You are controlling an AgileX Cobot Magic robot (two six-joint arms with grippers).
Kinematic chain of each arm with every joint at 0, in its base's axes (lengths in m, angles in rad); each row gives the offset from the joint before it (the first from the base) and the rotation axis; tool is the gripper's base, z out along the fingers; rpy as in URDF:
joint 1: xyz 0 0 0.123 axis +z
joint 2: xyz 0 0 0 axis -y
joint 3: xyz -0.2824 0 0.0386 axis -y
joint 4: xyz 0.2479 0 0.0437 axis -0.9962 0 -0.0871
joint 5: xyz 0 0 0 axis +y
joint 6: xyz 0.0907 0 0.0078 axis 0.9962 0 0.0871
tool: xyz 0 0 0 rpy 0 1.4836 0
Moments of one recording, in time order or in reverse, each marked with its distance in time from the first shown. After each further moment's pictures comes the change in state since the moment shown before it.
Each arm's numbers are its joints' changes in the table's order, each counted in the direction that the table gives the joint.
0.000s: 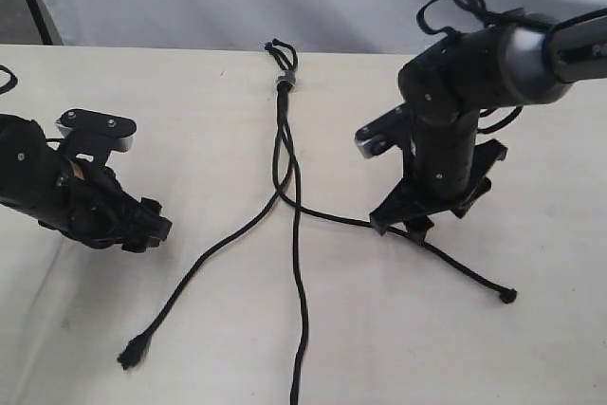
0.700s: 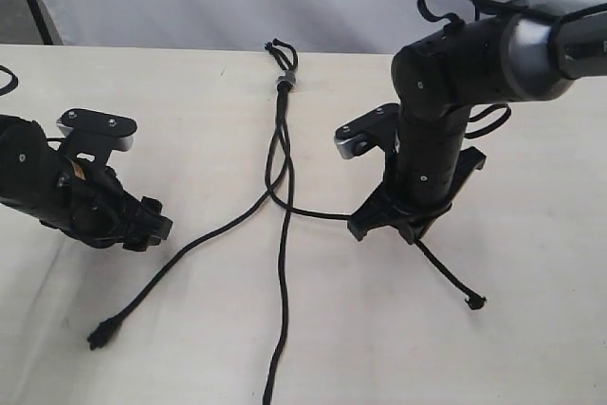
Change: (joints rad) left arm 0.000 -0.010 0.000 0.000 -0.025 0.000; right arm 0.031 0.006 0.002 -0.167 0.015 -0.109
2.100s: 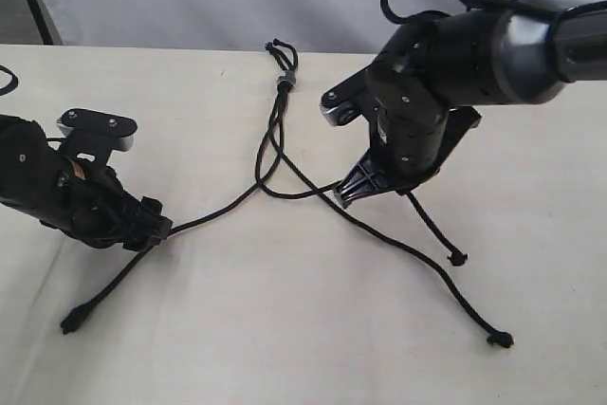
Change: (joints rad) left arm 0.000 0.000 0.000 0.000 -0.002 0.000; right arm 0.103 0.061 -0.003 0.346 -0.100 0.363
